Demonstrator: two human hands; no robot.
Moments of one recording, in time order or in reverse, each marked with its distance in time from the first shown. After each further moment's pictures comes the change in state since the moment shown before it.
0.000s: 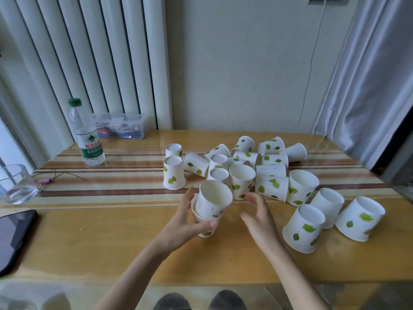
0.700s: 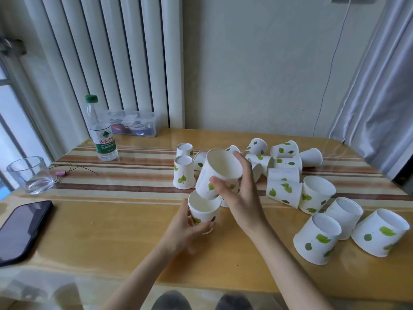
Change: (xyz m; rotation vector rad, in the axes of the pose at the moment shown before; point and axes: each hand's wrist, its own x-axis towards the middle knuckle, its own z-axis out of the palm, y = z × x) left_hand 0.002 -0.029 -0.006 0.041 0.214 0.023; right_hand 0.013 -0.080 0.034 0.264 -0.105 -0.351
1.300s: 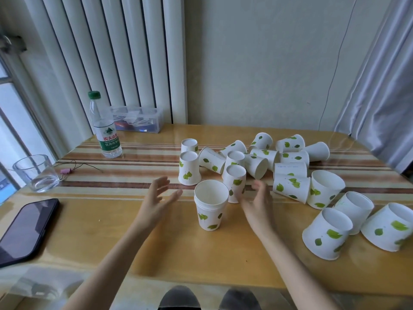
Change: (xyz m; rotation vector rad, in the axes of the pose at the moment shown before) left_hand 0.020 -0.006 -0.071 0.052 0.255 -0.067; right_hand -0.007 0.080 -0.012 -0.370 0.203 0.289
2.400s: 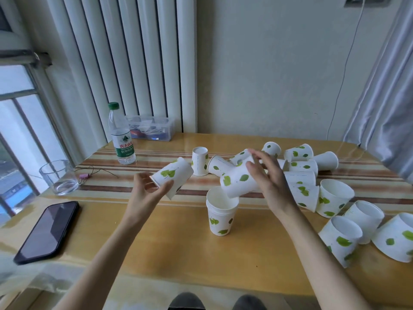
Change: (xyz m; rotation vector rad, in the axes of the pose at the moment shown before) left_hand -0.007 0.034 -0.048 -0.071 0.175 0.059; right_hand 0.012 -0.086 -0.037 0.311 -0.230 -0.260
